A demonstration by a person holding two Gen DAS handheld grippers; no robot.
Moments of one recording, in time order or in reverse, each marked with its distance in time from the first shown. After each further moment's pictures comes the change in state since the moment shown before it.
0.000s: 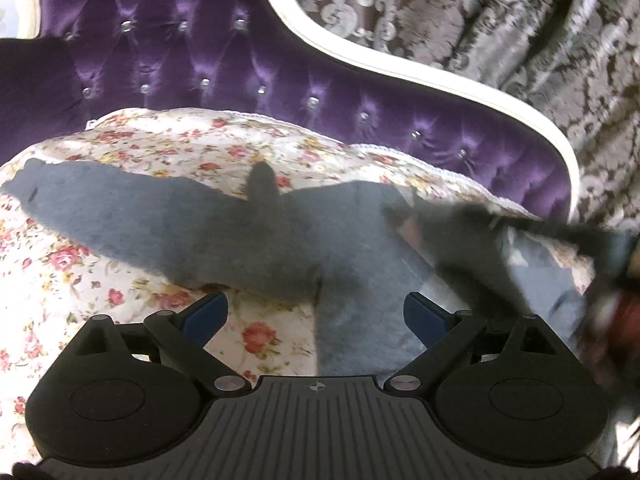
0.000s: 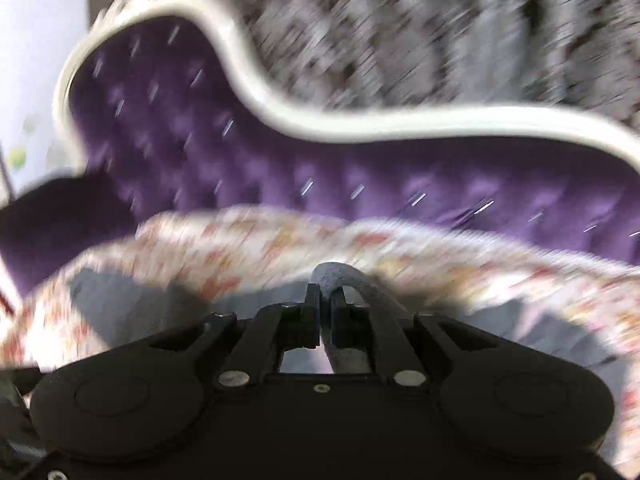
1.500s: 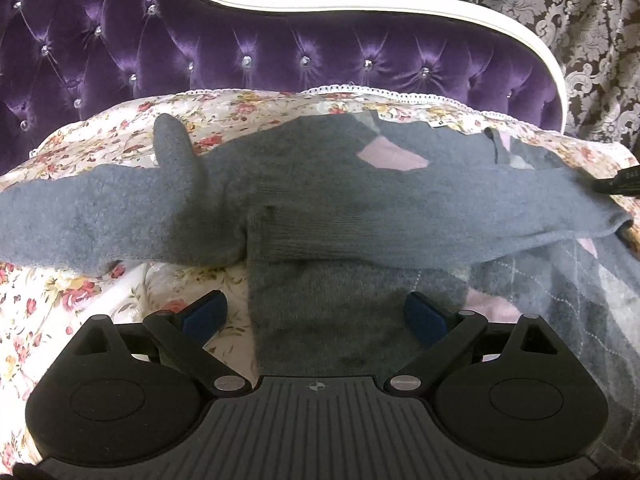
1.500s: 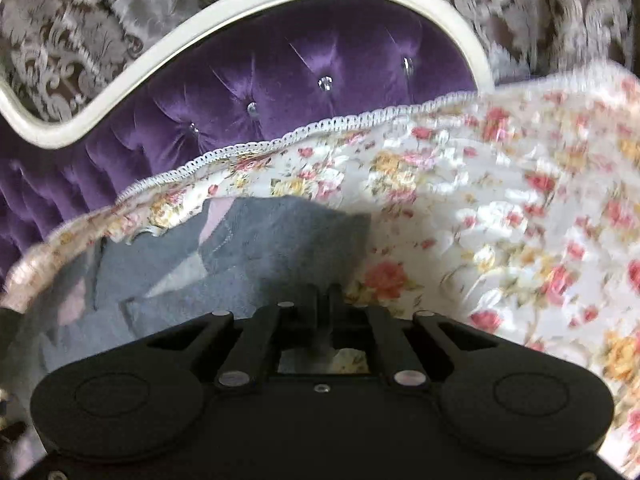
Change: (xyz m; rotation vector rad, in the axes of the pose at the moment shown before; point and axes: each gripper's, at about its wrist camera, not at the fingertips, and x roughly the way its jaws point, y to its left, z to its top) left arm 0.065 -0.050 -0.044 0.272 0.059 0.021; right arm -0.055 -0.245 -0.089 0.387 0.047 -0.363
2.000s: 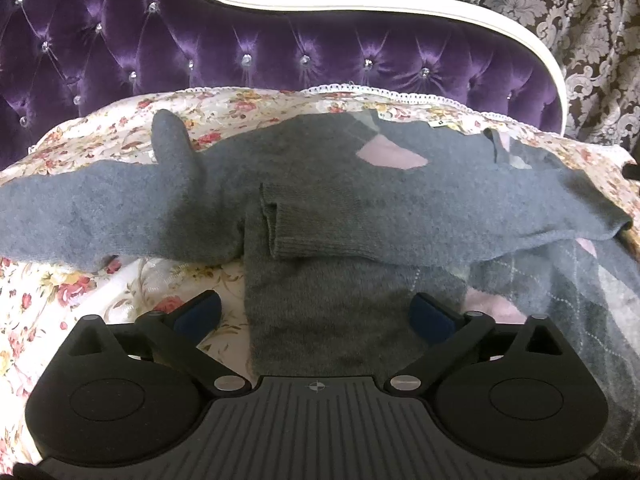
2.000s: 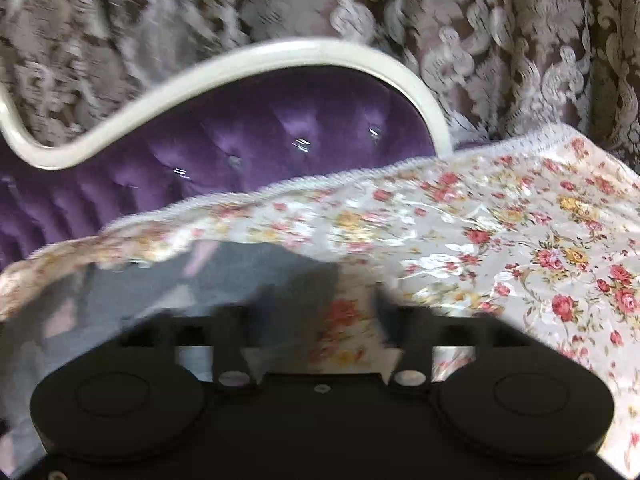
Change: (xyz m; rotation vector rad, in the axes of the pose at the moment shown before) left arm 0.001 -0.001 -0.003 -0.010 -0.006 0.000; right arm -0.065 0.007 -0.020 0.038 -0.169 0.009
